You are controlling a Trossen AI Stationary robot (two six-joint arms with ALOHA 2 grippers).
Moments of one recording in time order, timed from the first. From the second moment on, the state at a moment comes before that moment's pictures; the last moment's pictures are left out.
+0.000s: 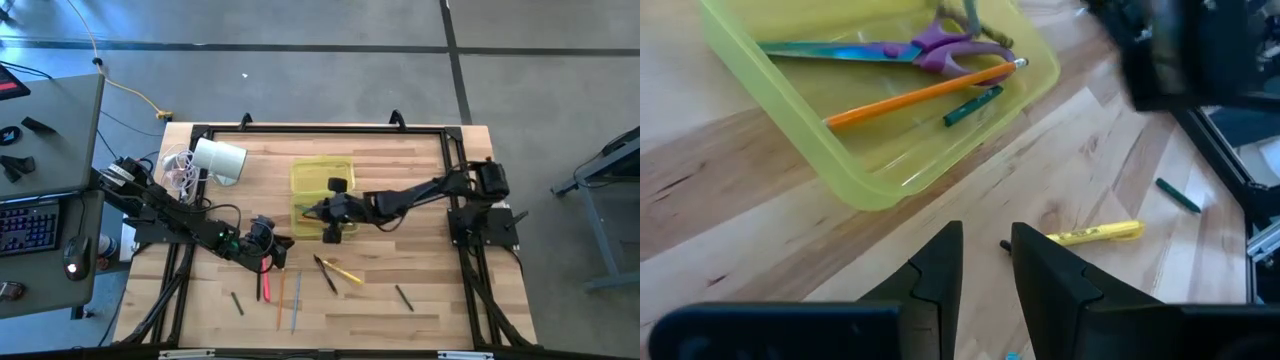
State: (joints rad) left arm -0.49 1.46 0.54 0.22 -0.65 -1.24; right arm 0.05 1.83 1.06 0.15 0.30 -0.13
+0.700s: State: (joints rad) left arm -0.49 1.45 0.54 0.24 -0.36 -0.89; right arm 0.03 1.80 1.07 0.07 0.25 -0.06
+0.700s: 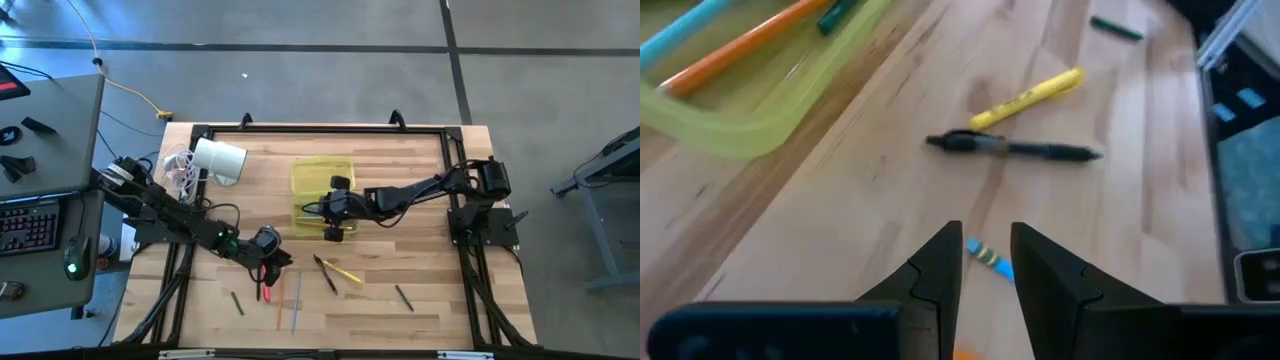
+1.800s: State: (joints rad) left arm -0.48 1.42 0.54 -0.24 -0.38 -0.68; right arm 0.46 1.45 0.89 -0.05 0.19 0.32
